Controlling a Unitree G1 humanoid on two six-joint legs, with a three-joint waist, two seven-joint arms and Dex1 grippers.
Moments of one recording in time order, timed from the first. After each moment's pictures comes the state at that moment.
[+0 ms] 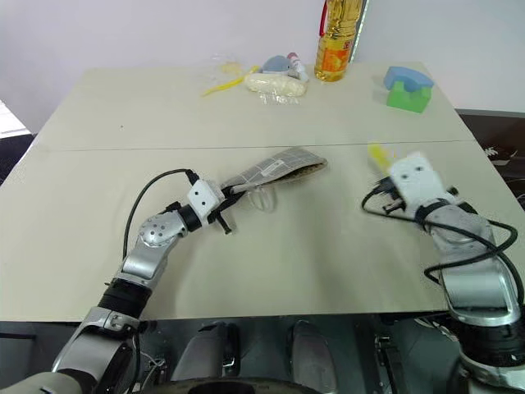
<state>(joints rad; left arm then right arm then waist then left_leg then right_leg) -0.42 0.30 -0.16 0.29 -0.02 -0.24 -0.64 -0.15 -0.83 -0.08 -0.53 -0.05 0.78 0.47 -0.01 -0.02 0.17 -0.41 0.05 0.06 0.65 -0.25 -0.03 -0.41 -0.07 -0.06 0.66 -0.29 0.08</state>
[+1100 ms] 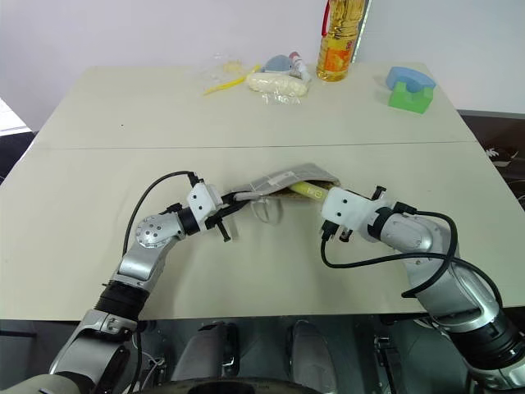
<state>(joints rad) -0.38 0.31 -0.18 0.22 -0.08 -0.23 -0.82 -0.22 -0.95 0.20 -0.55 -0.21 0.50 0.69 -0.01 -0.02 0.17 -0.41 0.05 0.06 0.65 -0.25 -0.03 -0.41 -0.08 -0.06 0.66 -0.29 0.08</state>
